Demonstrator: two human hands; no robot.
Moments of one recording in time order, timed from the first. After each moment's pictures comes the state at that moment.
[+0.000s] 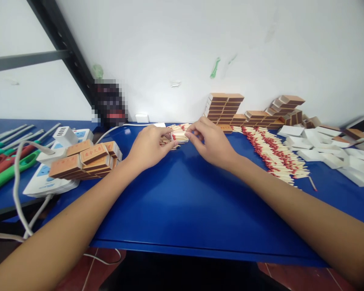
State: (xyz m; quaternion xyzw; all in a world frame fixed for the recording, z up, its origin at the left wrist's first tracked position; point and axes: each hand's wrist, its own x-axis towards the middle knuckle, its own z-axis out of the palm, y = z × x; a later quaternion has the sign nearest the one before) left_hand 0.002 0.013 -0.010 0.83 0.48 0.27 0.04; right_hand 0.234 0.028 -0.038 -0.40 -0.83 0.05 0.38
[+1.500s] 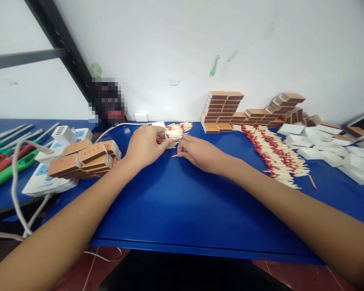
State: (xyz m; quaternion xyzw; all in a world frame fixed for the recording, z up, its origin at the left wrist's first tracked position) left_hand 0.001 0.012 -0.010 0.80 0.56 0.23 0.01; right_hand 0.218 0.021 -0.044 -0.40 -0.90 0.10 0.13
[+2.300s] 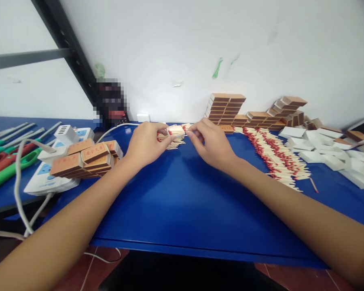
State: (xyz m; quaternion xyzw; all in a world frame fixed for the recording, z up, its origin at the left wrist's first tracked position) left_hand 0.000 0.013 -0.004 0.79 0.54 0.29 0.04; right_hand 0.230 0.025 -0.043 -0.40 -0.83 0.01 0.38
